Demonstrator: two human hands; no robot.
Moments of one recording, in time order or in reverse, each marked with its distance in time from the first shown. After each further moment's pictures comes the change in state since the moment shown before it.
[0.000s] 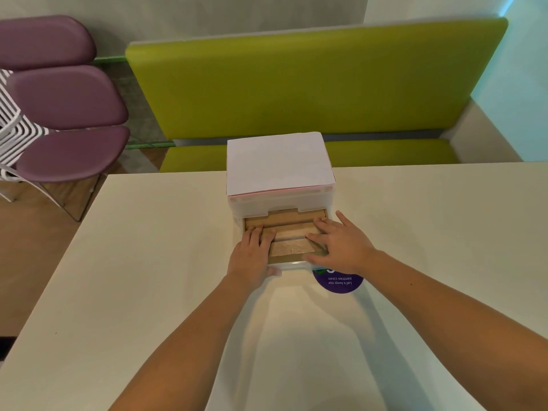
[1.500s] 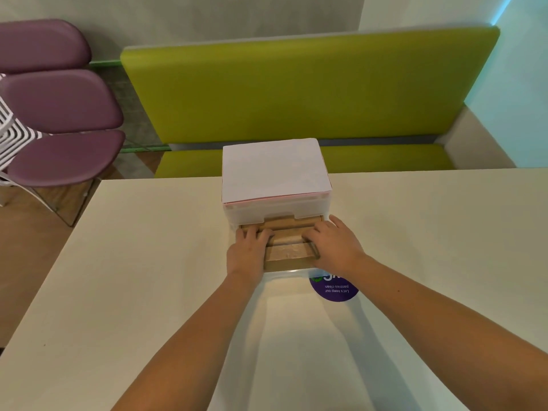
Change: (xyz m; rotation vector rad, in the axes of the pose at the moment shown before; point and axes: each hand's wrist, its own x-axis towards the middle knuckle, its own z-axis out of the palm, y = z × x) left_hand 0.011 0.015 -0.030 -0.028 0.022 -0.154; right_hand 0.015 -0.008 -0.006 -0.009 0.127 0.070
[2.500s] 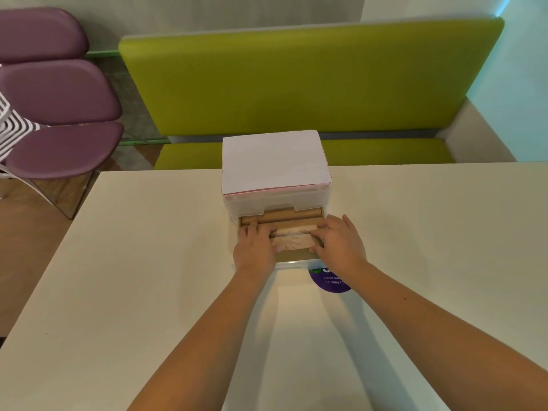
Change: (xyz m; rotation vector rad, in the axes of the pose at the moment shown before) left_hand -0.004 0.018 0.011 -0.257 0.053 -0.137; right_hand -0.016 -0.003 0.017 0.183 0.087 0.205
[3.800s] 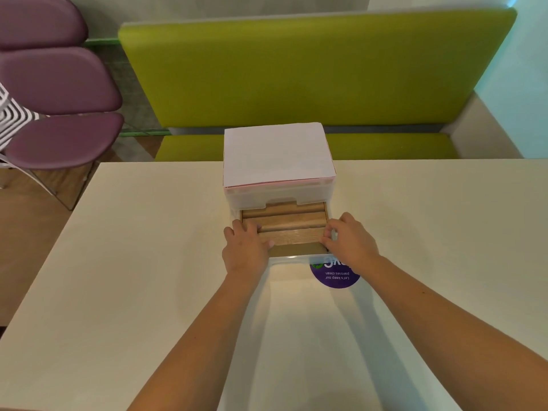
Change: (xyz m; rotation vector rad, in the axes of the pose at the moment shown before) left_hand -0.008 -0.012 -0.001 0.010 0.072 -0.164; right_hand -0.002 0.012 -0.006 0.274 -0.081 0.218
